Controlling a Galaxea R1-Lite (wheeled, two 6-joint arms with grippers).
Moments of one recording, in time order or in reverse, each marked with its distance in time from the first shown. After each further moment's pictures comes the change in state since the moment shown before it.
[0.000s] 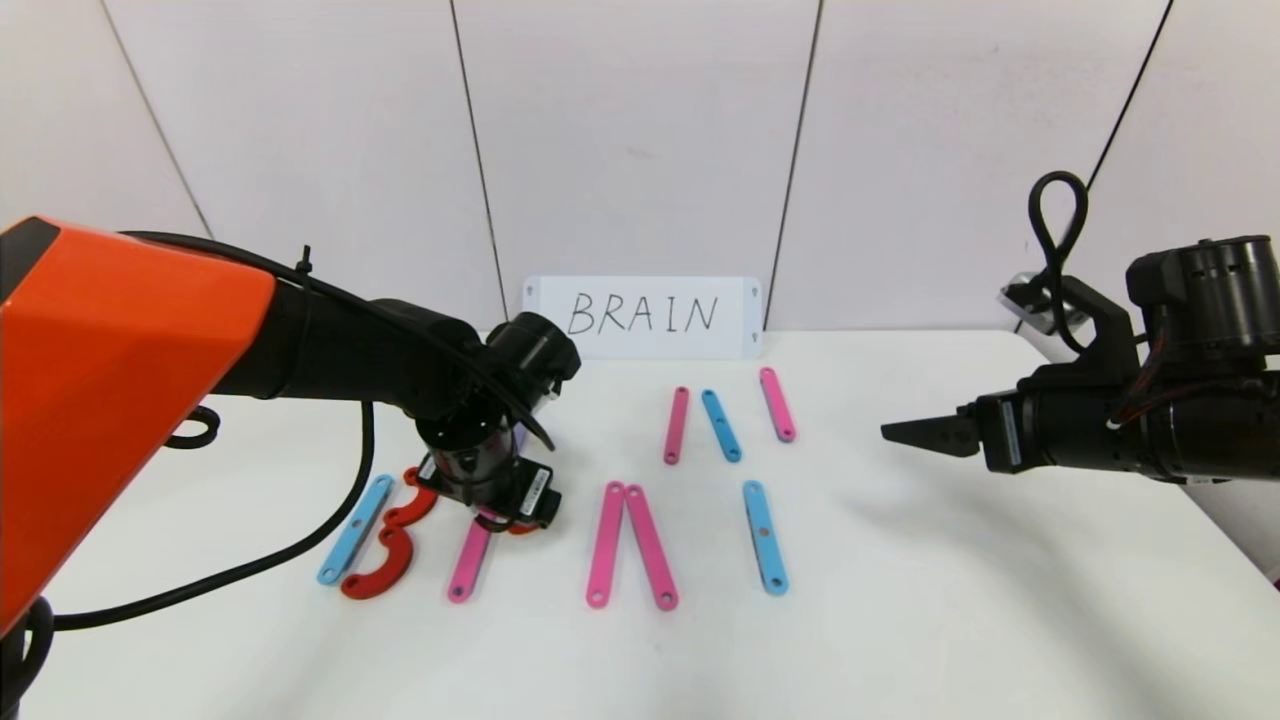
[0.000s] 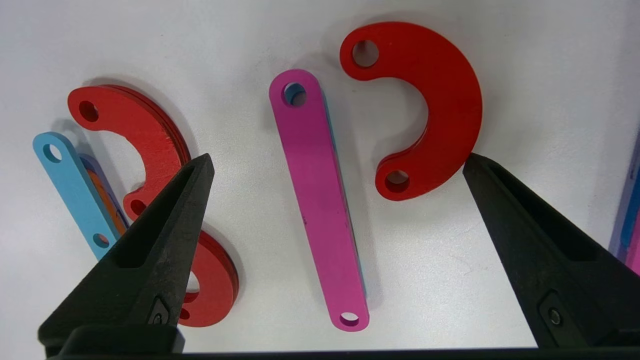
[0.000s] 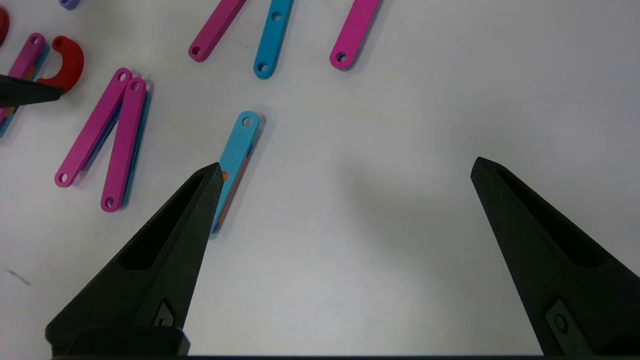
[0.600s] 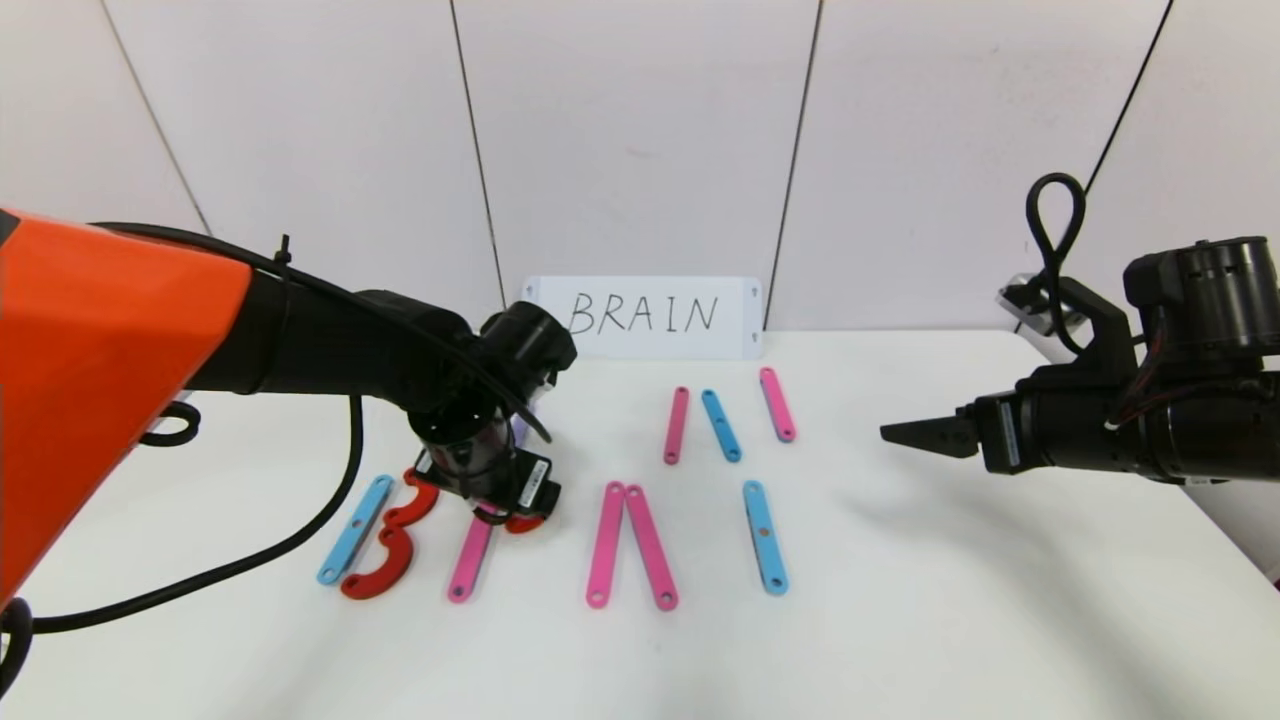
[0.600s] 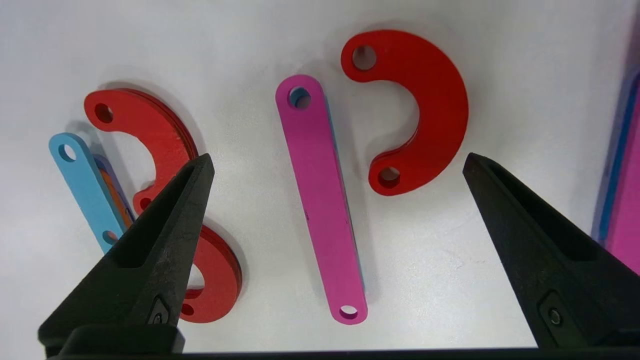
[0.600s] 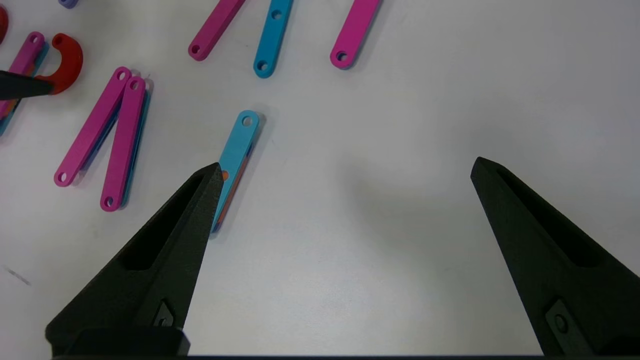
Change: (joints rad) left arm 0.001 -0.024 -0.004 -0.011 -0.007 -0.004; right arm 0.000 0.003 0.000 0.000 0.000 0.000
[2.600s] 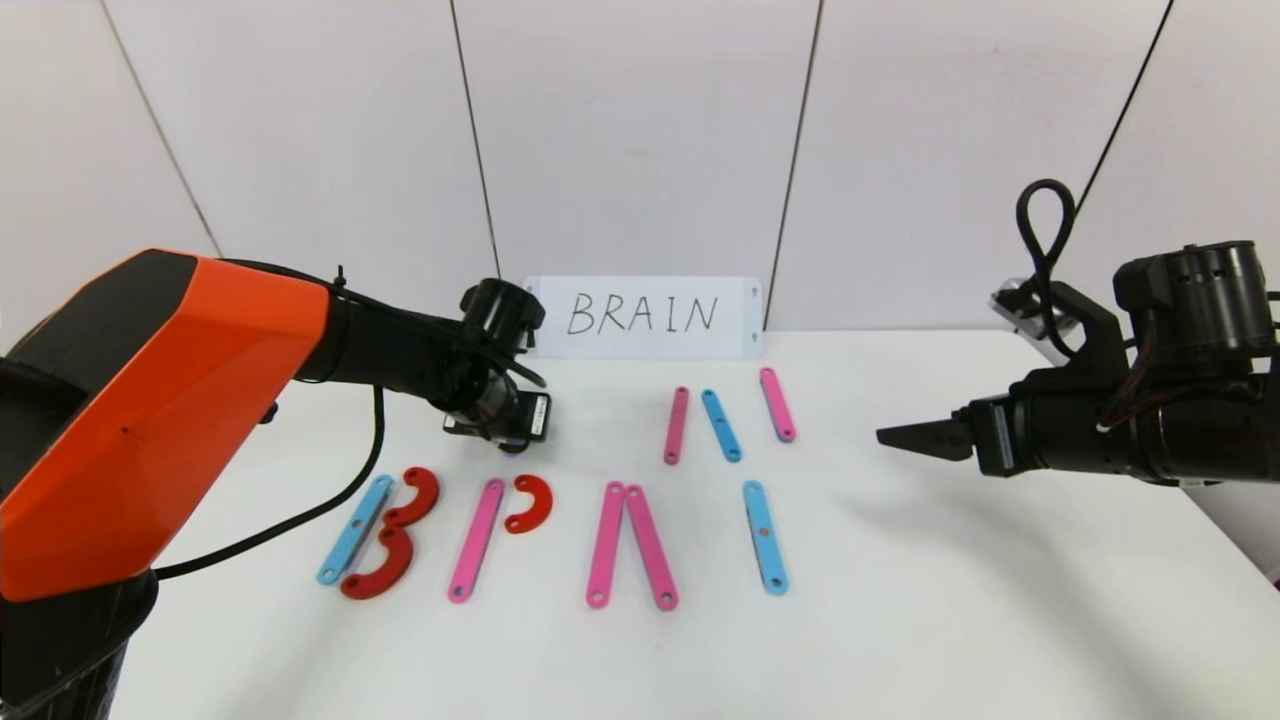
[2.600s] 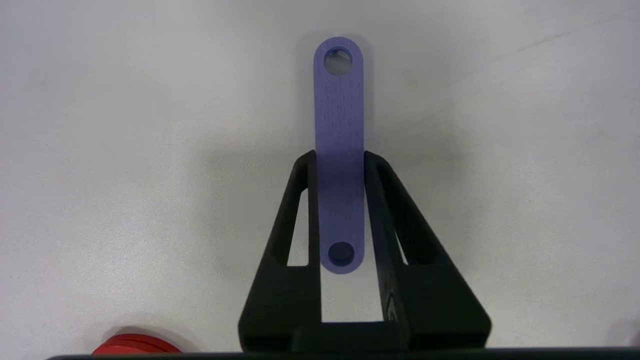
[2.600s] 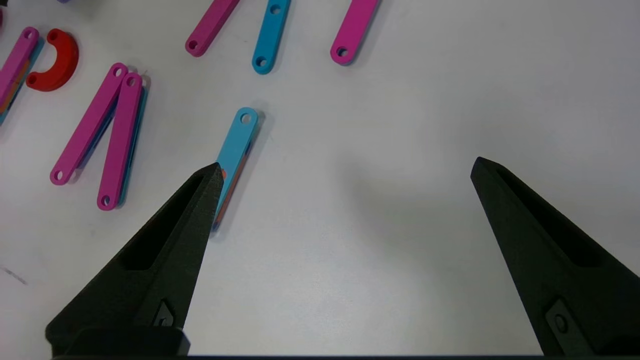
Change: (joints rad) left arm 0.152 0.195 -0.138 -0.327 -0.094 -0.007; right arm 0.004 0.013 0.000 -0.001 -0.003 0.000
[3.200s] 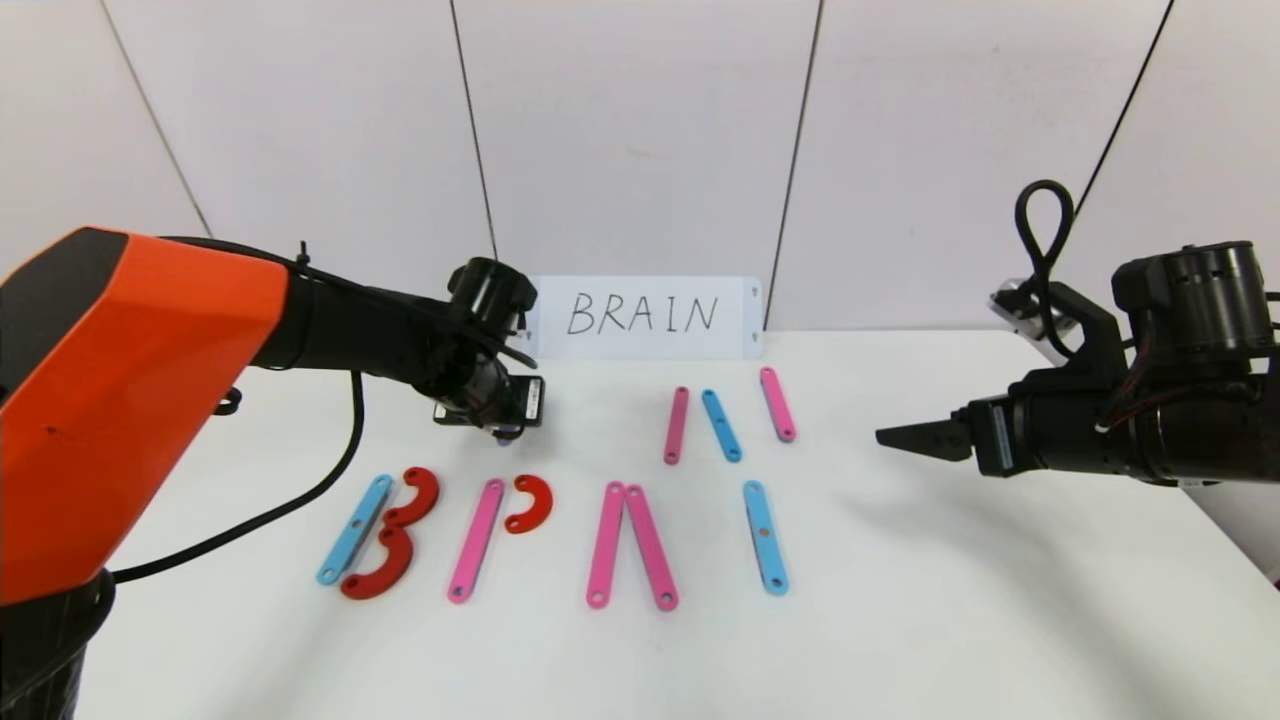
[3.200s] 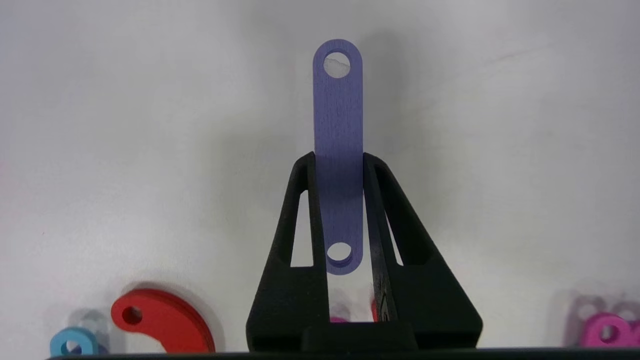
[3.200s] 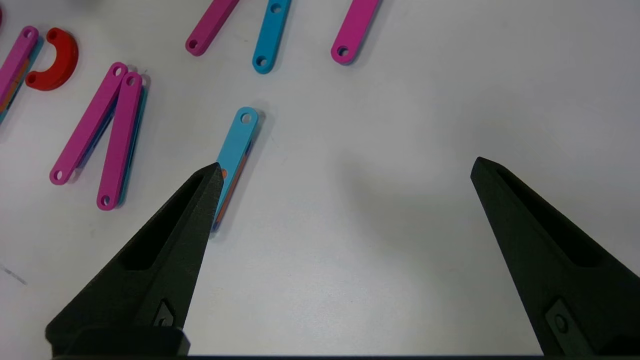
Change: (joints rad) left arm -0.009 -0.078 0.012 0.036 0.005 -0.081; right arm 0.001 0.002 0.000 -0.001 0.000 0.000
